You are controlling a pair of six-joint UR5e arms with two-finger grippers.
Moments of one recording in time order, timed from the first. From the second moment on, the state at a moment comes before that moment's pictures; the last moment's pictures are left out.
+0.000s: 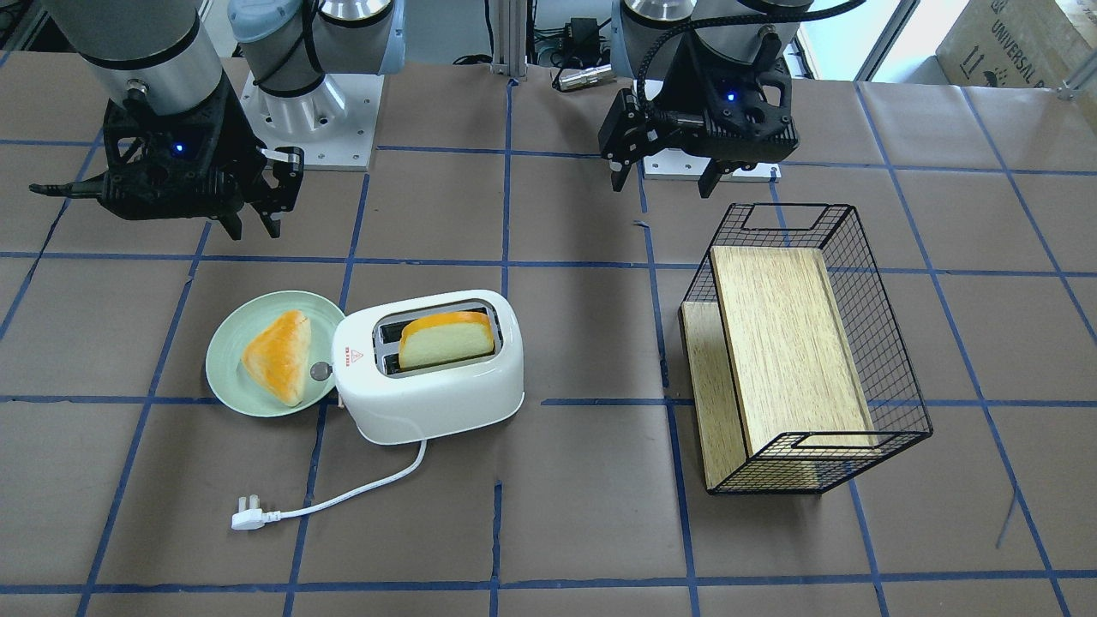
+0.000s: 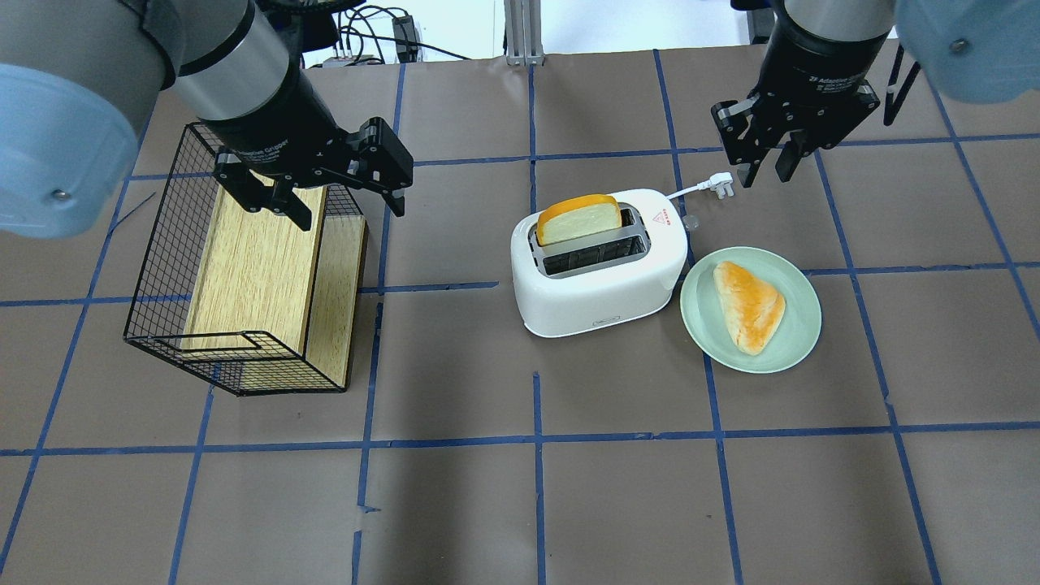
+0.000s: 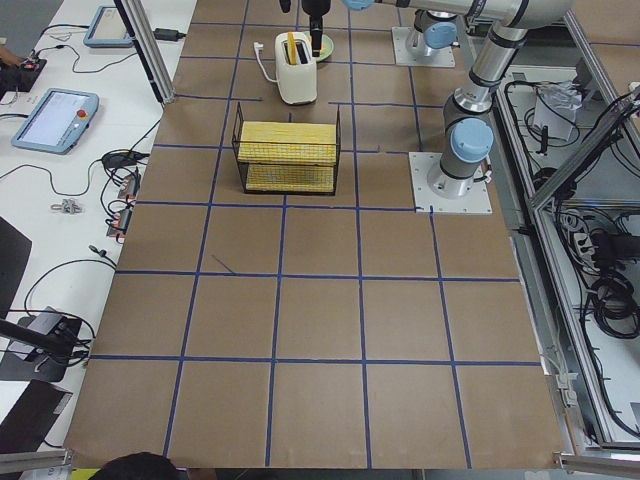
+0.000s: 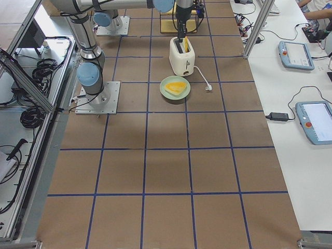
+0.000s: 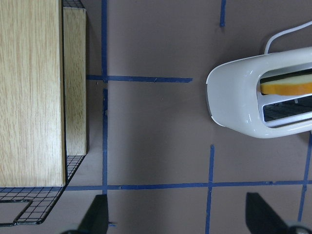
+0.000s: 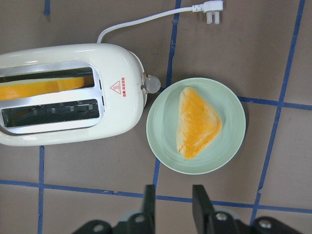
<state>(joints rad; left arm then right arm) -1.68 -1.54 -1.56 -1.59 1.45 -0.16 1.60 -1.51 1.48 -1.50 -1.60 -0.11</state>
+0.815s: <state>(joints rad) -1.68 -1.54 -1.56 -1.59 1.45 -0.16 1.60 -1.49 1.50 -1.57 -1.57 -0.77</state>
